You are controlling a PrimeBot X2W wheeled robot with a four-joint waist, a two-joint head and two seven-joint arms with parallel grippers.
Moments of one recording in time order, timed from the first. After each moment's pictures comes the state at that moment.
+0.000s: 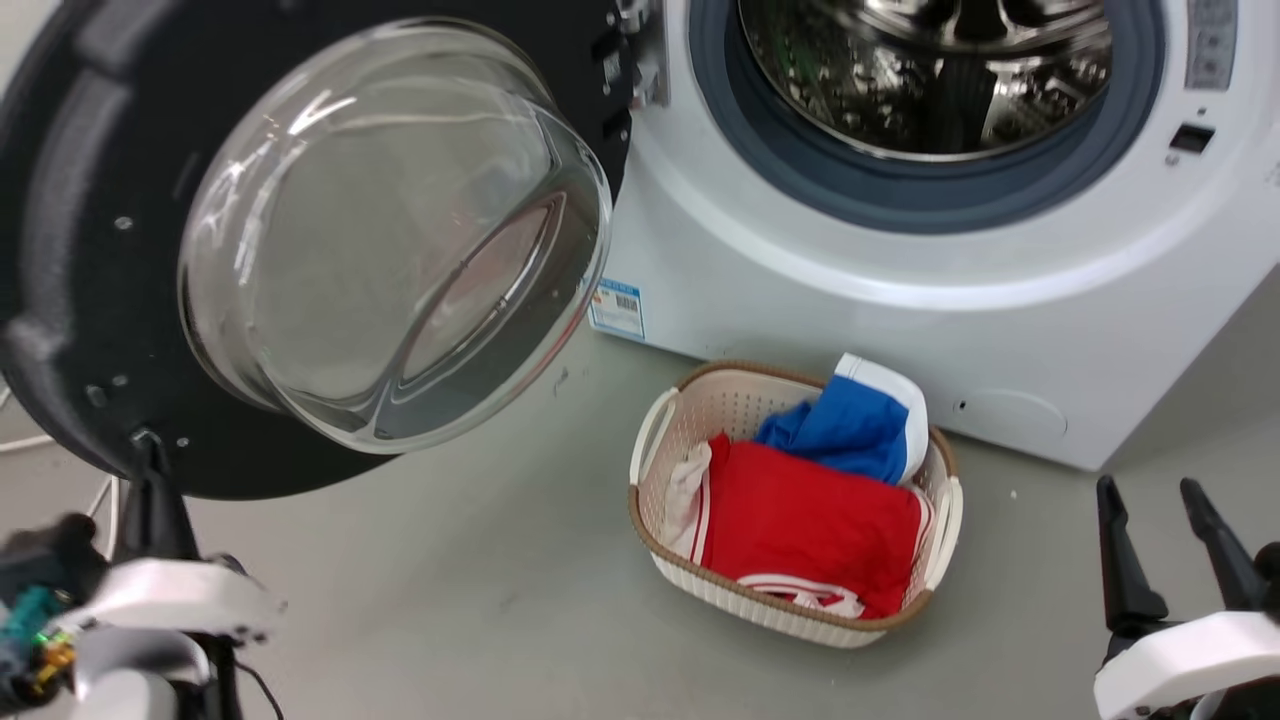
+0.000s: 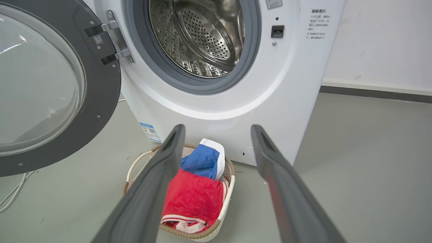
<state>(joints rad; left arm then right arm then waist) -0.16 0.30 0.07 0.29 -0.46 0.10 -0.26 0.07 -0.07 -0.17 -0.08 0.16 0.13 0.04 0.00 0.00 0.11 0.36</state>
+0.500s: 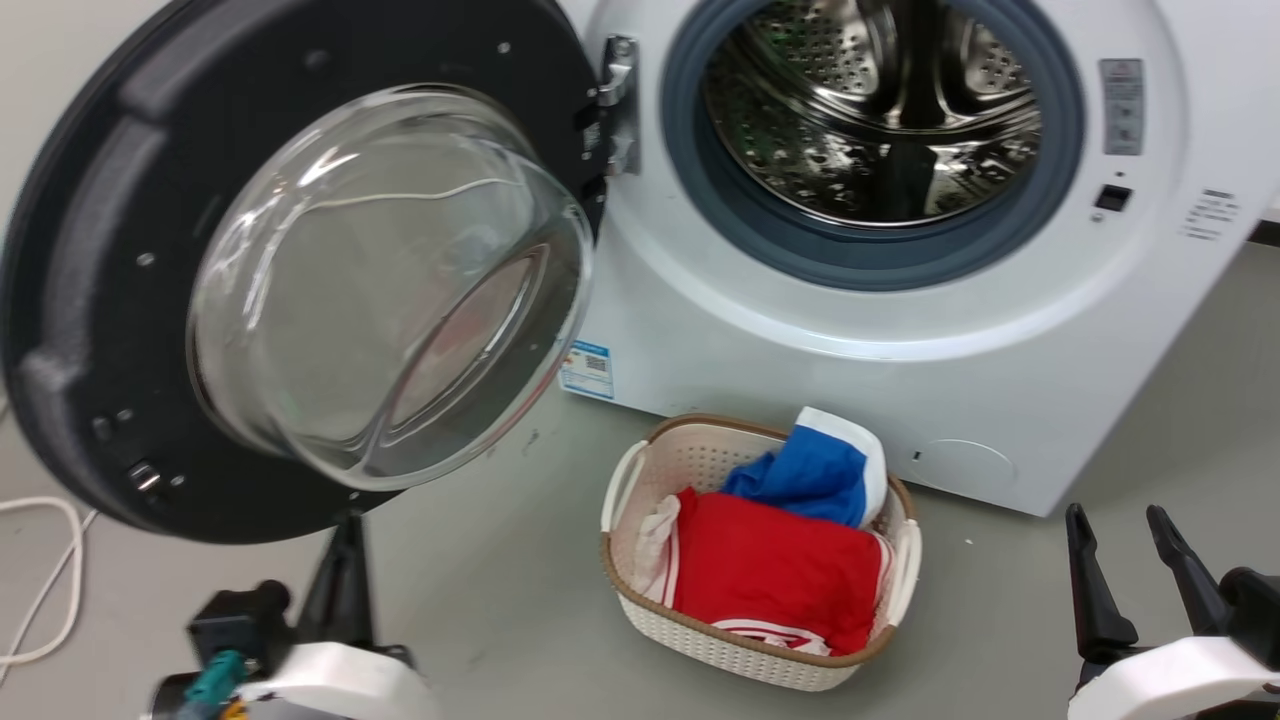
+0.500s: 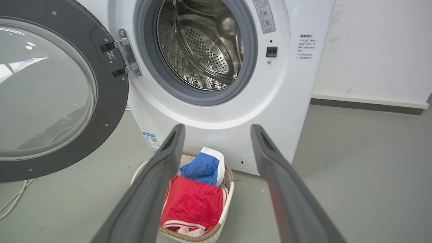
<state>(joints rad) 0.04 0.21 -0.13 0.05 -0.38 0.12 -0.16 0.11 -0.05 -0.14 -0.06 0.15 0.13 0.01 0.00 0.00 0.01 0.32</state>
